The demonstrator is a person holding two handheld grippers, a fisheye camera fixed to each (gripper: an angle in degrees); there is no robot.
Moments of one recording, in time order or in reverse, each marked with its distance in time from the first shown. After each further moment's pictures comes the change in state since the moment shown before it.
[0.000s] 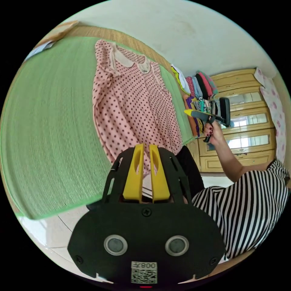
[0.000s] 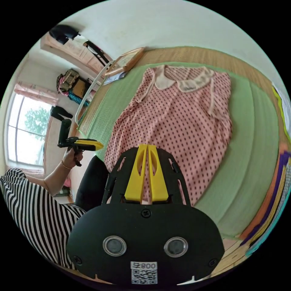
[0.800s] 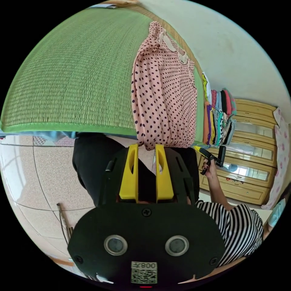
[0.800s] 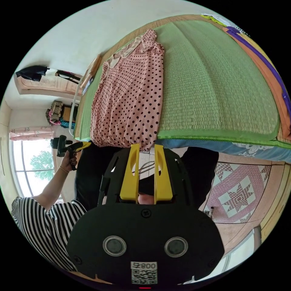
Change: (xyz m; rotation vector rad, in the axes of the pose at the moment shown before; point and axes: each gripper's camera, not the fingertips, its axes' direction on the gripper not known) left arm -0.037 0.111 0.047 -0.033 -0.028 -0.312; right arm 0.091 0.256 -0.055 0.014 -0.090 0.359
